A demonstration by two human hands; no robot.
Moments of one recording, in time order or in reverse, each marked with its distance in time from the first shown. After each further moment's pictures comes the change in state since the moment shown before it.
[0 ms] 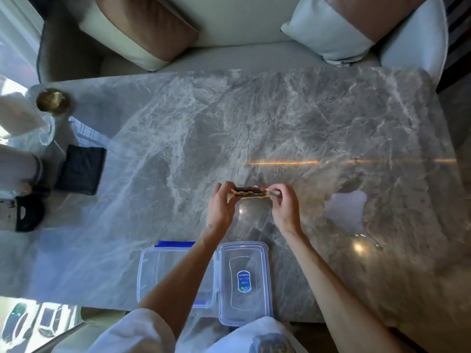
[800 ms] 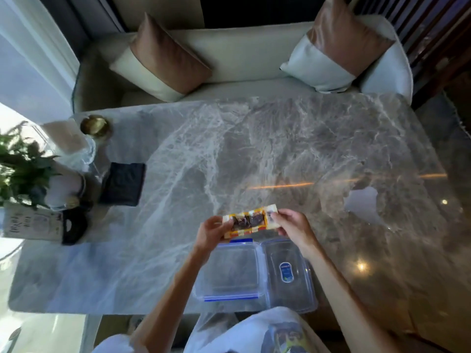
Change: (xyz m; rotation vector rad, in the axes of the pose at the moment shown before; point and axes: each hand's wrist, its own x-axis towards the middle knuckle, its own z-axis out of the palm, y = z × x) left_hand -0.076 -0.079 -0.159 -0.688 -0.317 -0.376; right_hand -0.106 -0.121 0.028 0.398 -0.218 0.465
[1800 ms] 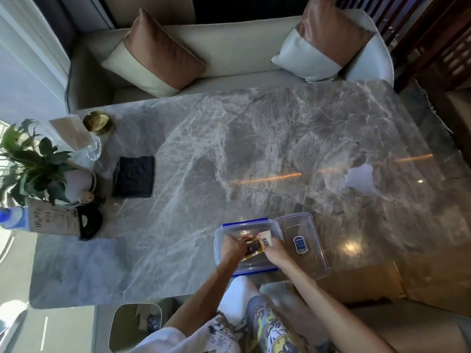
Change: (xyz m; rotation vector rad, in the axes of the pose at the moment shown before) left_hand -0.033 -0.077 -0.009 0.496 0.136 -0.331; right_hand -0.055 0.104 0.110 -0.505 0.013 0.319
